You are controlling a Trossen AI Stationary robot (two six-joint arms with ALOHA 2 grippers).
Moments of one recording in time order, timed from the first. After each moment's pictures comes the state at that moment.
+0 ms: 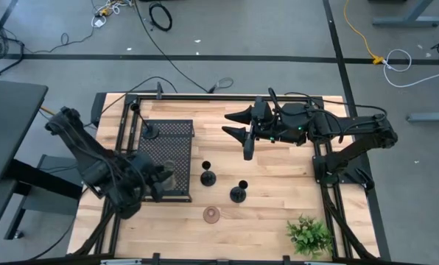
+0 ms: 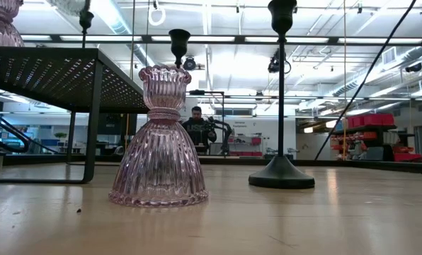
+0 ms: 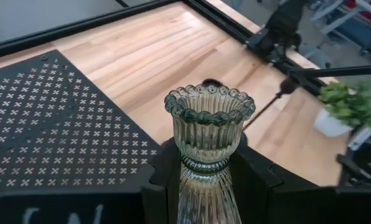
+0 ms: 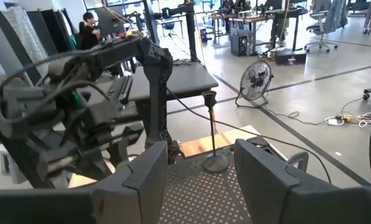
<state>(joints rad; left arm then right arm) -0.80 1.24 1.25 -1.12 -0.98 -1.44 0.15 1.44 1.61 -0.29 0.35 0.18</state>
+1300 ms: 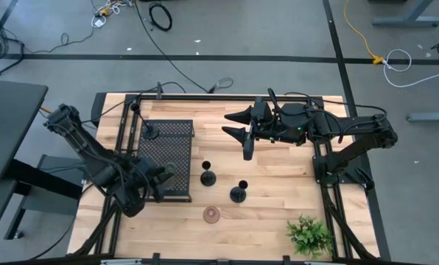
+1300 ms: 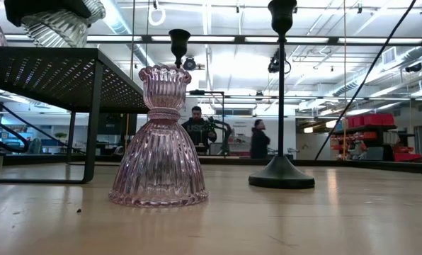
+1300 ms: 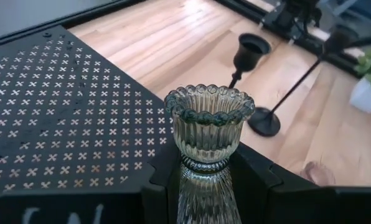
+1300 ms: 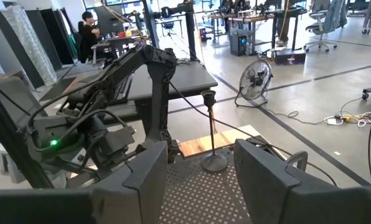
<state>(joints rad) -0.81 1.16 0.96 -0.93 -0.97 -1.35 0.15 1.44 1.61 -0.29 0.35 0.17</state>
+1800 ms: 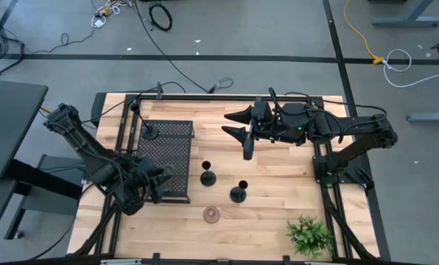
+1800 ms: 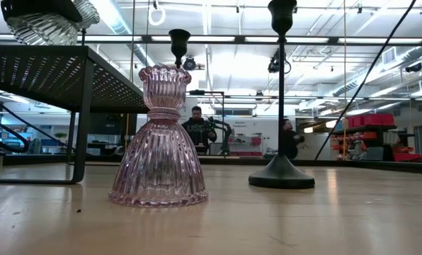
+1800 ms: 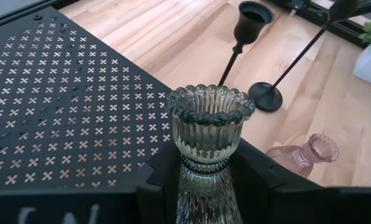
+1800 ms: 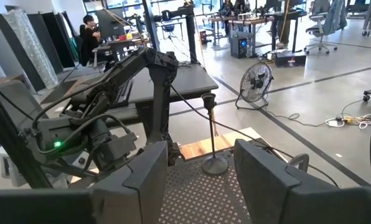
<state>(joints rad) -0.81 1.15 0.96 -0.95 -0.87 -1.32 0.15 1.44 1.61 -0.28 0.35 0.17</state>
